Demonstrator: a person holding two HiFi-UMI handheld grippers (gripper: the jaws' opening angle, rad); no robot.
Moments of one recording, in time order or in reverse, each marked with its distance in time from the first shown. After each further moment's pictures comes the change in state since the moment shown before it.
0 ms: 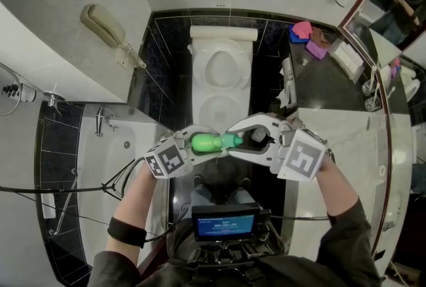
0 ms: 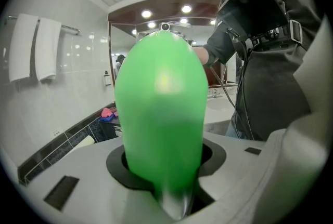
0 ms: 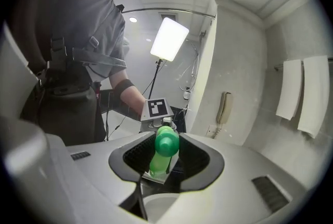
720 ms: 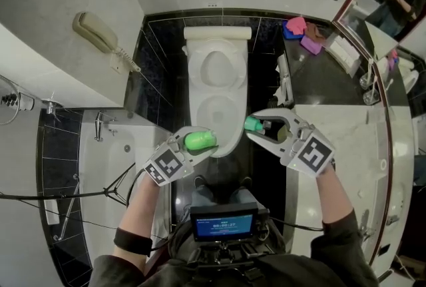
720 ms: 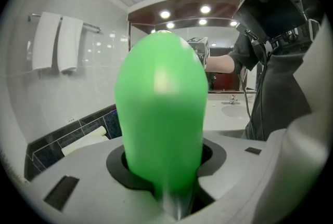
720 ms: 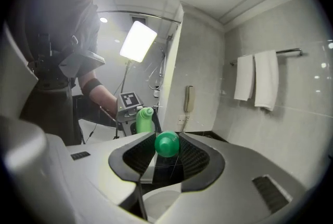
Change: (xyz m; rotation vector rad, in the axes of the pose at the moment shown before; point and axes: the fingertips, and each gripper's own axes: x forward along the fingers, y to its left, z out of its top) left arm 0.002 0.017 0.007 -0.103 -0.018 0.160; right arm -0.059 -0.029 -0.060 0.220 -0.027 -0.346
